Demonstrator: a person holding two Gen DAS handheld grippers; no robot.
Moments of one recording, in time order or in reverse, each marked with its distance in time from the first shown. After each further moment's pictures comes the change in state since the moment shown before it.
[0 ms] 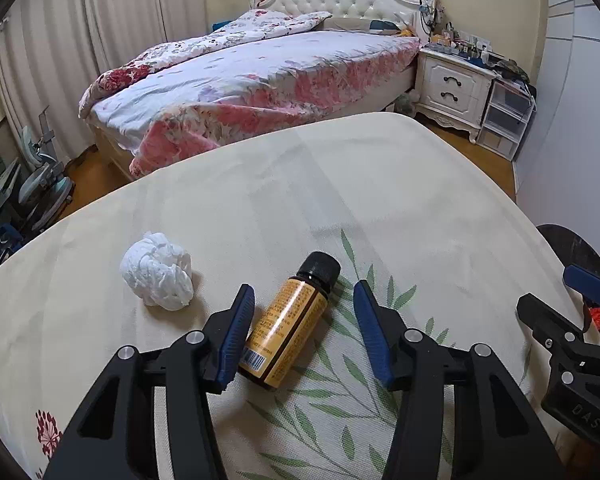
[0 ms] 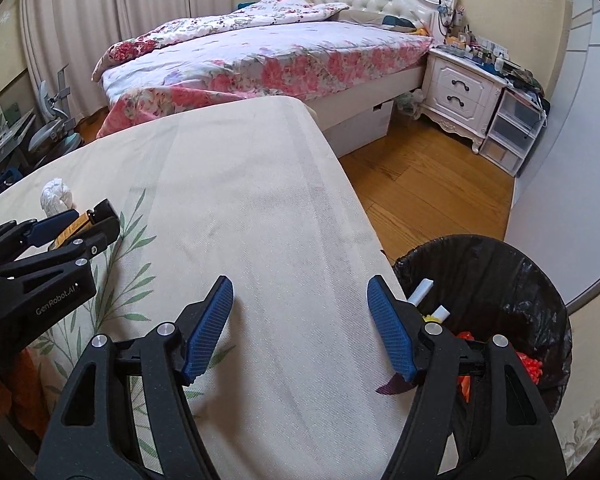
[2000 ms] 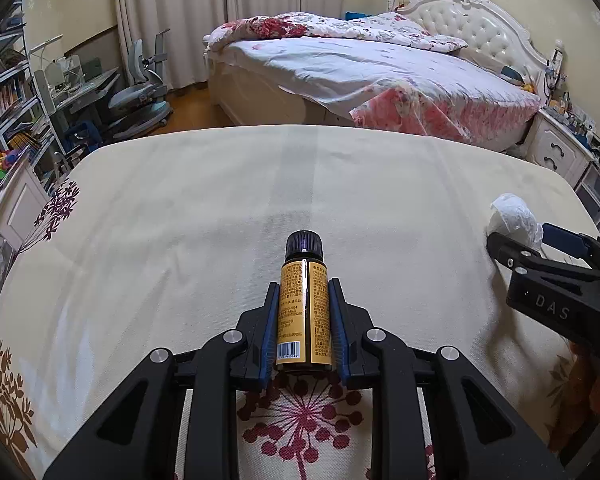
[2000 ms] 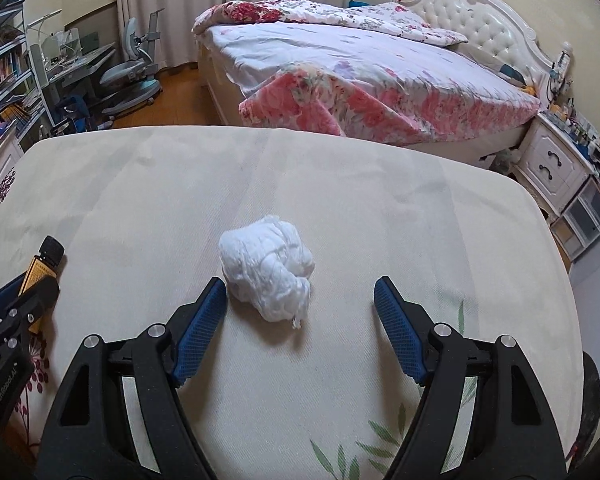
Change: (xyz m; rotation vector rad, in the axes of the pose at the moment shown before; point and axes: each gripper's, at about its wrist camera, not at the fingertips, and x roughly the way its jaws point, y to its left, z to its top) left arm -0.049 0.191 -0.073 -0.361 0.016 0.218; right arm 0.039 0.218 0.046 -0.295 0.013 0.170
